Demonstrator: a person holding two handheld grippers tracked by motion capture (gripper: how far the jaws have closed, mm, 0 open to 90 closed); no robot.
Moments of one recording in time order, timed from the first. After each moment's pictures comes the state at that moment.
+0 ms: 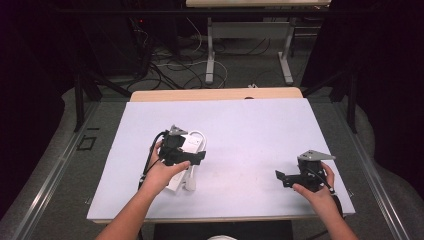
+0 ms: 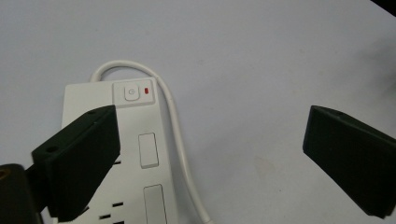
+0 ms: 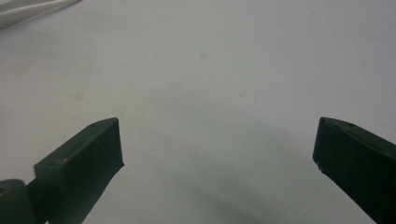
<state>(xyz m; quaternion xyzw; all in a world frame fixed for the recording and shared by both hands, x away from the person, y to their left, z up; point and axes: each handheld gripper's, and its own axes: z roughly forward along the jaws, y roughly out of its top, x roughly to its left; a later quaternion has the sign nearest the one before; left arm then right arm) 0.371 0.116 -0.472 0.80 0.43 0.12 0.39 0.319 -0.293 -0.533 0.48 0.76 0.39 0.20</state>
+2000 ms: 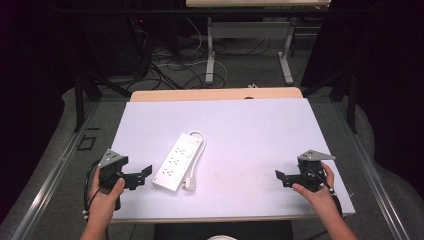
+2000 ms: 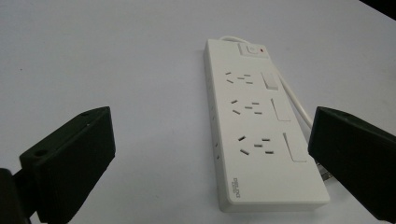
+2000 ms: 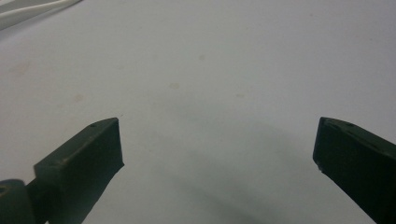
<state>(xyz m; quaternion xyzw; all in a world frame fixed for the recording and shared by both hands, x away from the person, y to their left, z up) 0.306 0.266 -0.502 0.73 0.49 0.19 0.44 0.319 -0.293 -0.533 0.48 0.76 0.39 0.20</state>
